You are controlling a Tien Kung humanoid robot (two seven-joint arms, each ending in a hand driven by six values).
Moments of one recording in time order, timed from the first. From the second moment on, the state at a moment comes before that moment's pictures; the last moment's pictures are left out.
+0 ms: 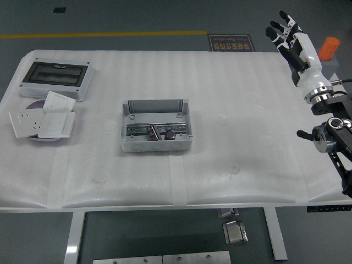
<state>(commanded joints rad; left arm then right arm) -0.08 0.22 -0.59 -0.18 0.74 -0.07 0.27 0.46 -0.43 1.16 1.31 -0.99 -0.20 0.17</state>
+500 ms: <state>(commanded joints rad) -0.09 0.22 -0.59 -0.18 0.73 -0.07 0.27 0.43 -0.44 1.20 1.31 -1.00 -0.20 0.17</state>
